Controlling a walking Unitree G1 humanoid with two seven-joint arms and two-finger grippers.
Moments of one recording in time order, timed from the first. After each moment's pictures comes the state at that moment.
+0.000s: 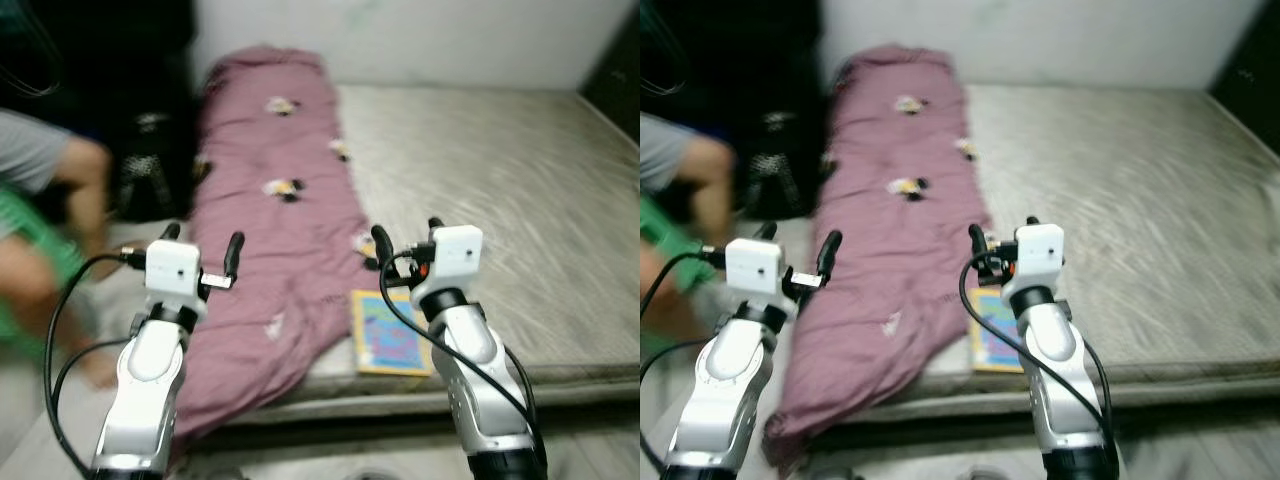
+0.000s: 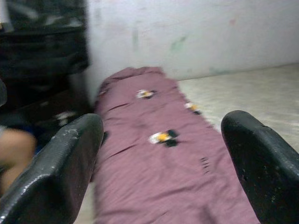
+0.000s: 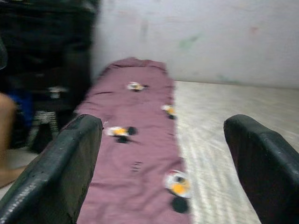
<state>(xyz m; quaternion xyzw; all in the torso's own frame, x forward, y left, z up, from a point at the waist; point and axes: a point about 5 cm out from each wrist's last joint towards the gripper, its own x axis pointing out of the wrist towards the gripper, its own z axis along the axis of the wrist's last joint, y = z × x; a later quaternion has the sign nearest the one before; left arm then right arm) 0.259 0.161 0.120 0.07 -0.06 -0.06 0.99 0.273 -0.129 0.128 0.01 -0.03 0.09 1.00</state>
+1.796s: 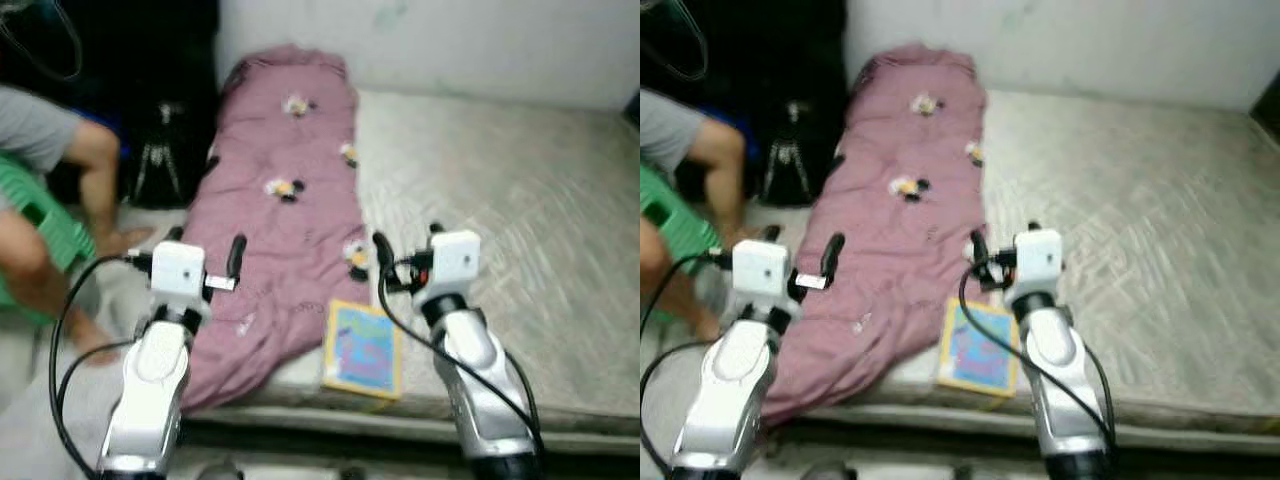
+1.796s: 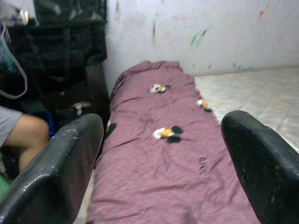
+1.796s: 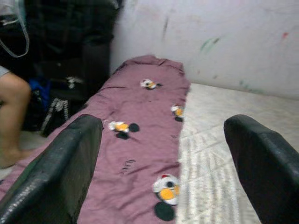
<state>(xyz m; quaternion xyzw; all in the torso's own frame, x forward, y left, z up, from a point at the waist) 0.259 0.158 0.118 0.07 -0.05 -0.05 0.99 0.273 -0.132 0.123 -0.01 -0.03 0.08 1.00</state>
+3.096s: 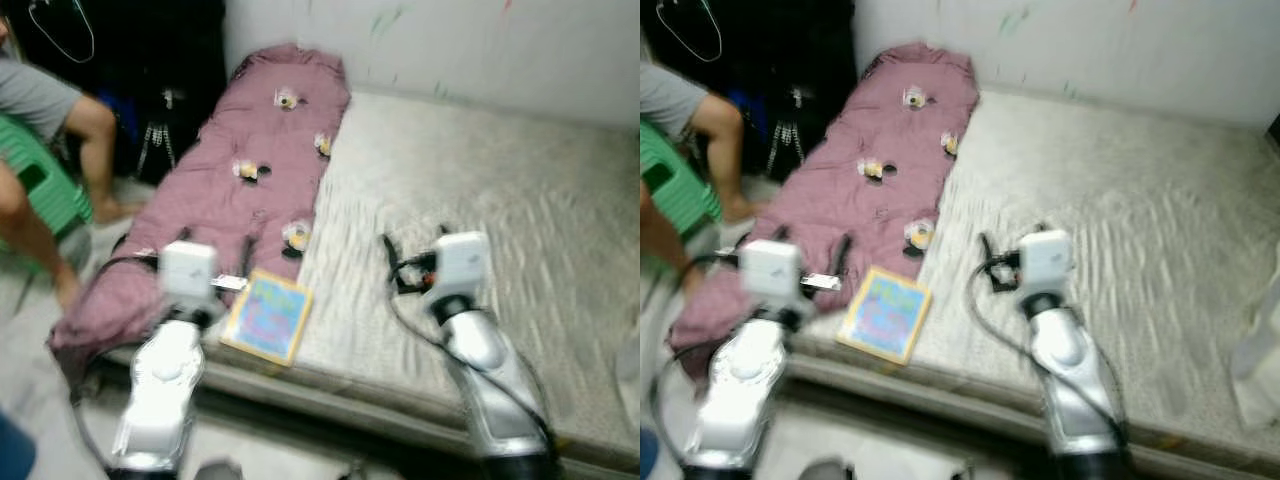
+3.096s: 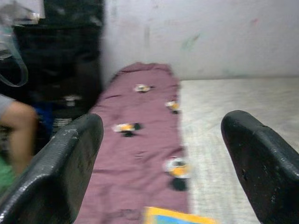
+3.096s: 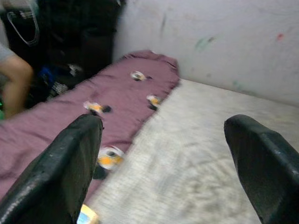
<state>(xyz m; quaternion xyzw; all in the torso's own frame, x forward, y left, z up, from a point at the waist) 0.259 0.142 0.117 0.06 -0.05 -0.08 0.99 0.272 -0.144 0.119 -0.02 -0.02 0.07 1.00</state>
